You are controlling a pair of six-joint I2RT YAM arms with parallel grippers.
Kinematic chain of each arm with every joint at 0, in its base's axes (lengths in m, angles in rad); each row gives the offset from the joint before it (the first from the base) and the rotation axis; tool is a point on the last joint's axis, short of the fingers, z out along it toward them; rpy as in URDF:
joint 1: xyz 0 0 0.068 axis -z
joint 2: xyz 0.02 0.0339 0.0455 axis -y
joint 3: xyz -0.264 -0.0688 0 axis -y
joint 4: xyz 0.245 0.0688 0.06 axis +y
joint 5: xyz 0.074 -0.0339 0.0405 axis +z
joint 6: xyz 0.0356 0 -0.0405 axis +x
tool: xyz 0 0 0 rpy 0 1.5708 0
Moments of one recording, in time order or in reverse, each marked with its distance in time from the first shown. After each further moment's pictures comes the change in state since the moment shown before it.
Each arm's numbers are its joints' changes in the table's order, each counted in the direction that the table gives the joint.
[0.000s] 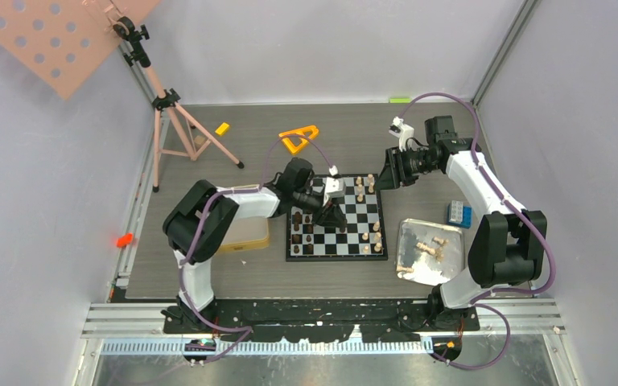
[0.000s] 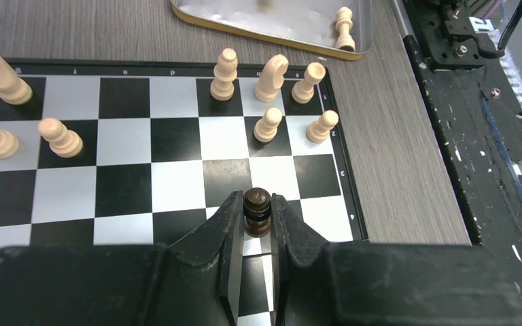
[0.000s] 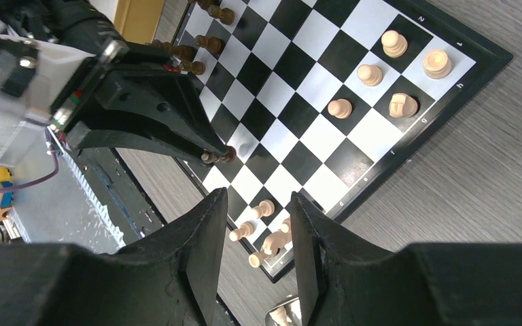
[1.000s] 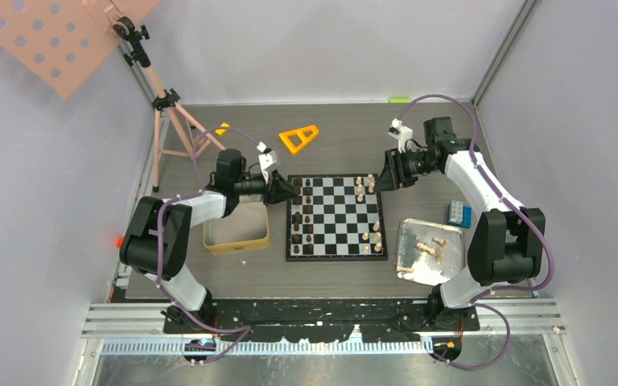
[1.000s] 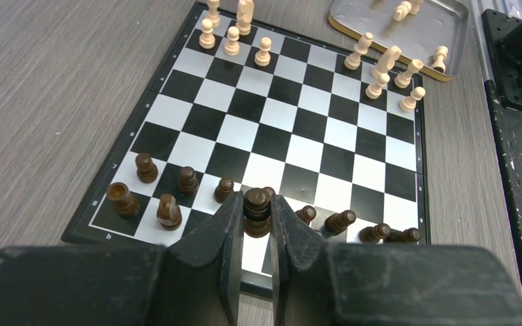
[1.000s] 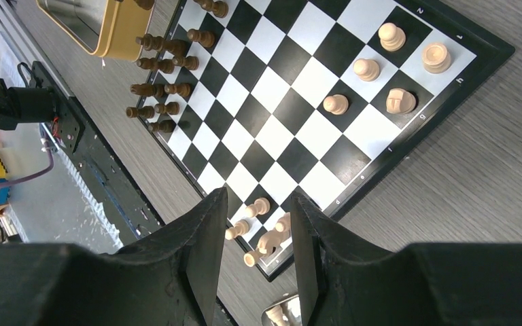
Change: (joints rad) left arm -0.413 0.268 -0.261 -0.198 -0.050 -0.132; right arm 0.000 -0.011 -0.008 0.000 -0.006 -0.014
